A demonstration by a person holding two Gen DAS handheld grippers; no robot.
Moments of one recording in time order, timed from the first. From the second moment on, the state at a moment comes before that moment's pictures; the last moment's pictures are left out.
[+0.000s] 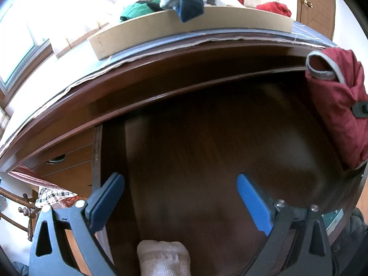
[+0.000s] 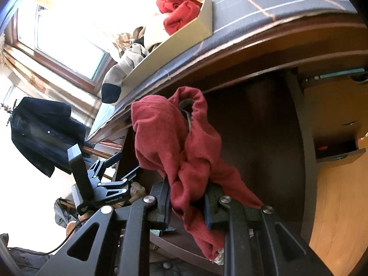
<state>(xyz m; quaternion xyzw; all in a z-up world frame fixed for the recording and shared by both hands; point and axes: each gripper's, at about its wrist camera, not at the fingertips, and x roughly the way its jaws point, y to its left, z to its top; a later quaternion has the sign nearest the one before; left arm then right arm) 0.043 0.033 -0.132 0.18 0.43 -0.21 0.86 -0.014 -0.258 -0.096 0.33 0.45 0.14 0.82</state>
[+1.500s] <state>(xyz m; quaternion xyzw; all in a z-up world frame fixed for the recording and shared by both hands) 0.045 0.034 -0.131 0.17 0.43 -0.21 0.86 0.124 -0.260 0.068 0.22 0.30 0.09 0.93</state>
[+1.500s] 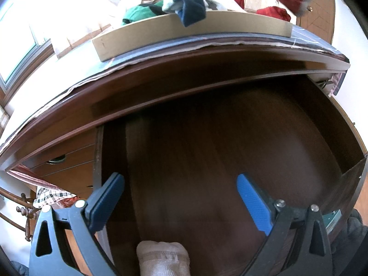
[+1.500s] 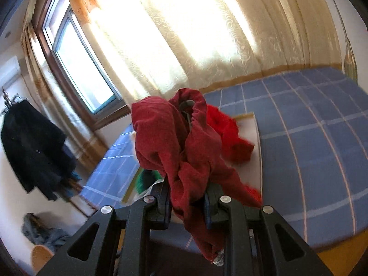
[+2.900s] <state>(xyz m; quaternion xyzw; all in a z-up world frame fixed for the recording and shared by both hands) 0.050 0.037 -0.133 0.16 0.43 -0.21 0.86 0.046 -0.237 0.006 0.25 0.27 0.11 0.92</state>
